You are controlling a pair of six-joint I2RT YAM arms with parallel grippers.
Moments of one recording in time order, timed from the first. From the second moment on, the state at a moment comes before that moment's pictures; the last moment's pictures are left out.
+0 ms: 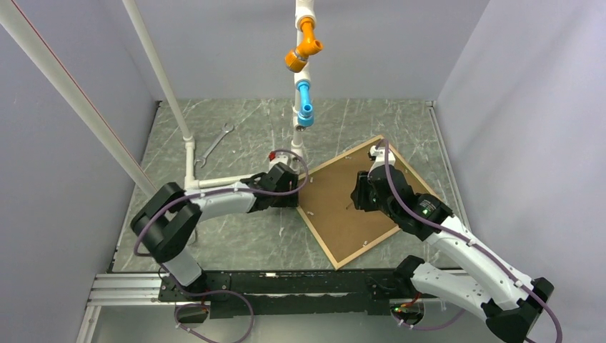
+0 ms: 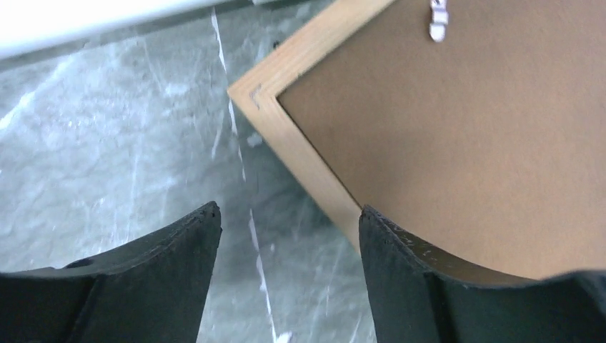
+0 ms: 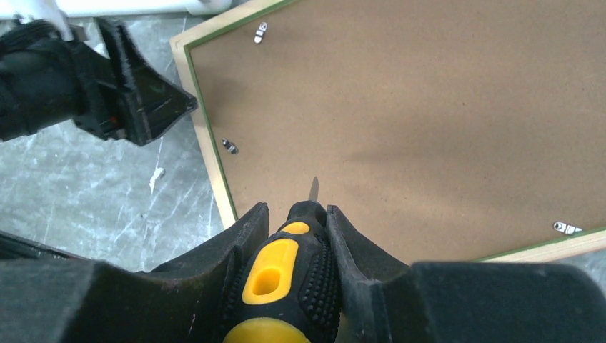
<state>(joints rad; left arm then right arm) -0.79 1.67 0.92 -0.16 -0.23 -0.69 0.73 0.85 0.88 -0.72 0.28 0.49</state>
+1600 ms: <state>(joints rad) -1.23 1.78 1.09 -0.53 -0.37 -1.48 0.73 0.72 0.90 -0.82 0.16 0.55</state>
